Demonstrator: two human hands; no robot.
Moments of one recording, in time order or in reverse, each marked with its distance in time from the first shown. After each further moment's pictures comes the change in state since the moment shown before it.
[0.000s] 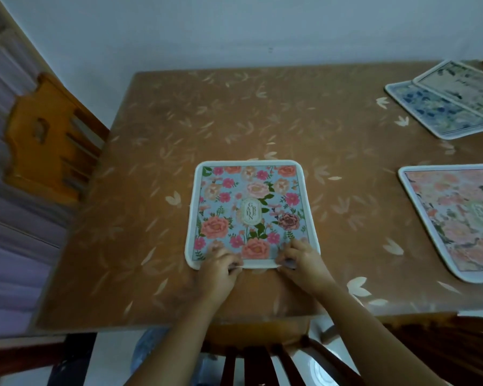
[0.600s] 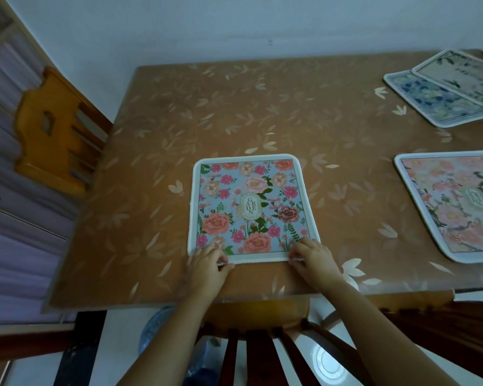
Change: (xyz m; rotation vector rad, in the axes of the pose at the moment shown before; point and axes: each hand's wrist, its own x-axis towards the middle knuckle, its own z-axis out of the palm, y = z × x) left_hand -0.031 -0.011 -0.006 0.132 0.022 -0.145; right_hand -0.032 0.010 0.000 -0.207 -0.024 0.086
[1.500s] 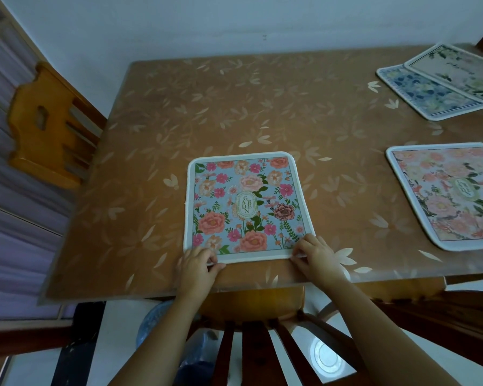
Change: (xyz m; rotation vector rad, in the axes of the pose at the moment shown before) left_hand -0.022 -0.004 -0.006 -0.006 0.031 -0.006; right_hand -0.023 0.011 -0.001 0.061 0.075 0.017
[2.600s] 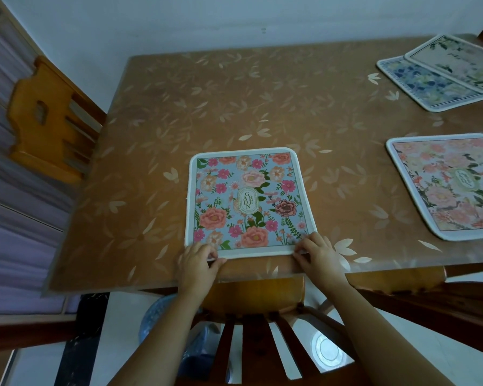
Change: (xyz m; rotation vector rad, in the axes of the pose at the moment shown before) left_hand -0.010 -0.001 0.003 -0.006 0.023 0.010; right_hand -0.021 -0.005 0.008 0.084 0.096 0.043
